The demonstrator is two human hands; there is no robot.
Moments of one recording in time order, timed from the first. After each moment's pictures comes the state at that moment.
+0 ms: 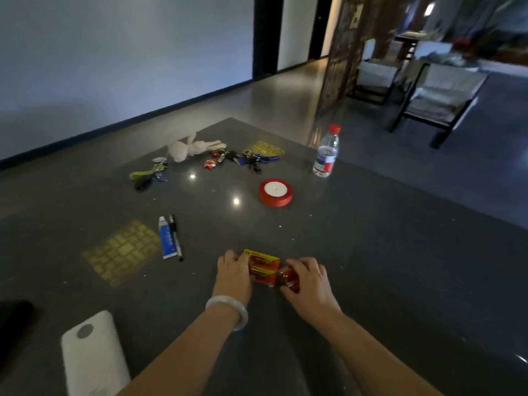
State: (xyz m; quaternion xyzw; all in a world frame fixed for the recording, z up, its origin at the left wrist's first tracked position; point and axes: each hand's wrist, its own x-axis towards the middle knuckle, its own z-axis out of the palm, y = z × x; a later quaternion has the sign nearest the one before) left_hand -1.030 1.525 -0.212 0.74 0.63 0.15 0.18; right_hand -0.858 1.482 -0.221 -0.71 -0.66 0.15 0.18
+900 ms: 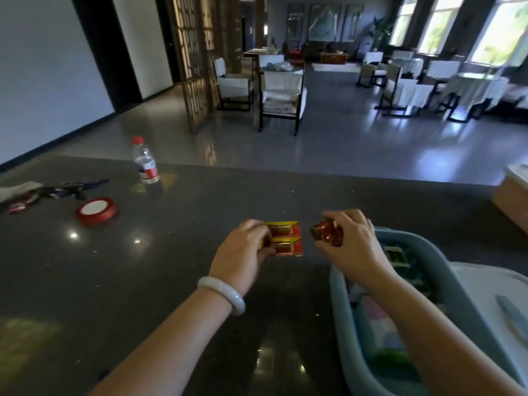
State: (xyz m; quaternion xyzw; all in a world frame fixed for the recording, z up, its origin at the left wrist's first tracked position) left_hand -0.723 1.295 -0.087 0.92 0.24 0.27 0.17; right_hand -0.538 1.168 -0.080 -0.84 -0.45 -0.01 0.30
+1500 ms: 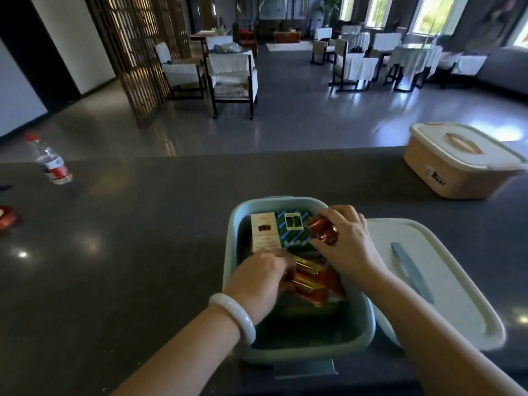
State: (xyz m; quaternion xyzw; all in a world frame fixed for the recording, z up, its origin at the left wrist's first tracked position) left_hand -0.602 1.127 -0.122 0.97 0.10 0.09 0.21; right_hand -0.430 1.009 -0.124 -0.85 -0.40 -0.05 0.33
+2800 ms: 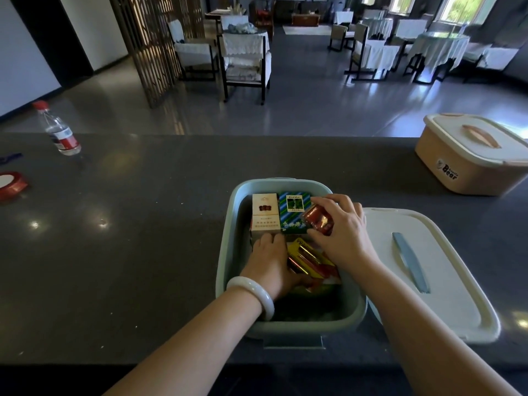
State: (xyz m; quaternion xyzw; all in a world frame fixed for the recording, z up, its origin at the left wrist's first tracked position) left_hand -0.574 1.102 -0.154 0.90 0.29 0.05 0.31; right_hand -0.431 1.008 -0.141 -0.85 -0.43 -0.06 0.31
